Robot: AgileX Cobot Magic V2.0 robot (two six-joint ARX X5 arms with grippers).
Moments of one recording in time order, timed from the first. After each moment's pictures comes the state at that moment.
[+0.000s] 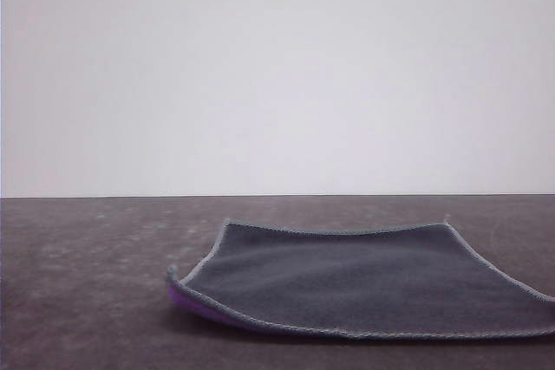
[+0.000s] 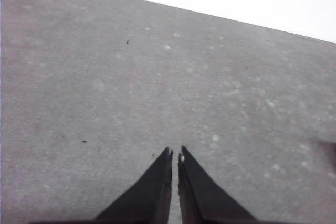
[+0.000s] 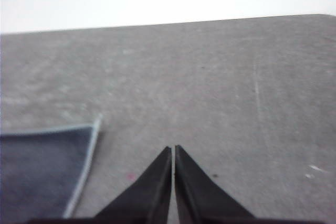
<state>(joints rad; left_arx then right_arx) -0.02 0.02 0.09 -0.28 0.02 -0.21 0.01 0.01 0.04 -0.17 -0.08 0.14</state>
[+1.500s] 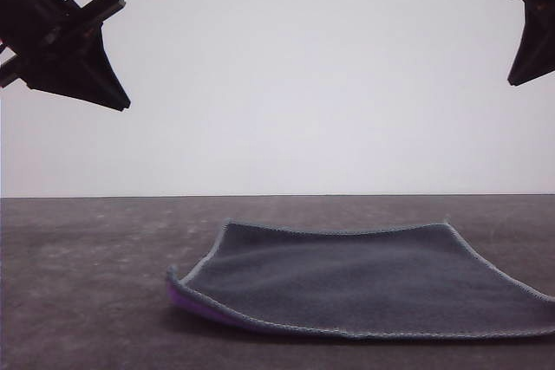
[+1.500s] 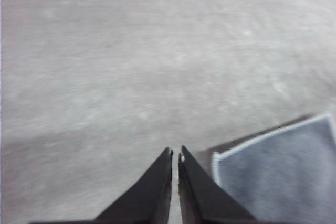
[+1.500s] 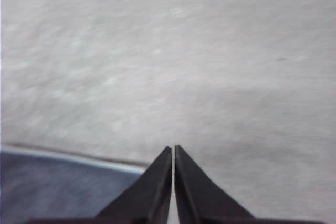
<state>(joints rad) -0.19 1.35 0.95 -0.21 0.38 -0.12 0.02 1.20 0.93 -0.35 -0.32 0.10</state>
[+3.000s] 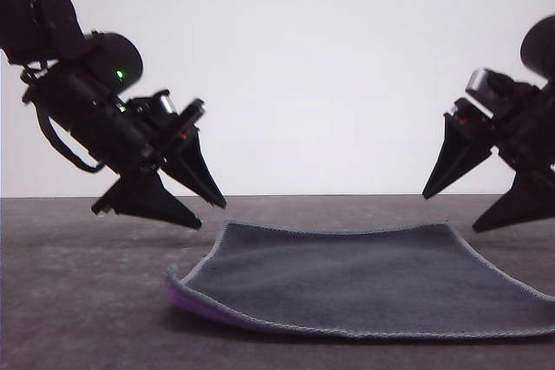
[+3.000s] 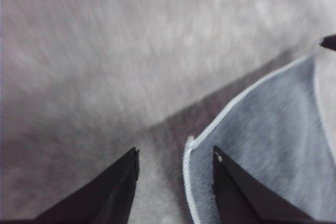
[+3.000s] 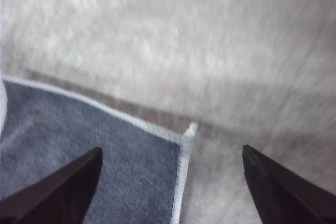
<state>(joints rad) -0.30 1.89 1.15 -0.22 0.62 -0.16 0.02 1.71 0.93 -0.22 -0.67 0.08</state>
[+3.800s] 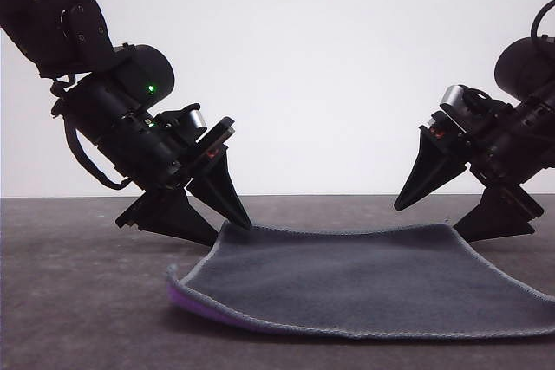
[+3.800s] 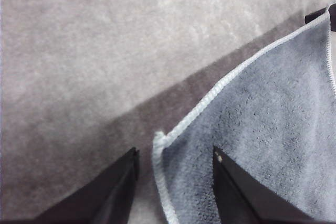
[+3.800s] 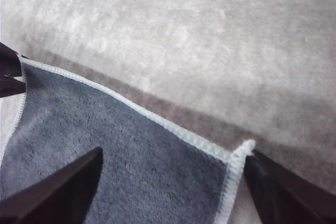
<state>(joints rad) -0.38 1.91 1.16 -0.21 0.58 -0.15 0.08 1.76 0.94 -0.16 -0.71 0.08</state>
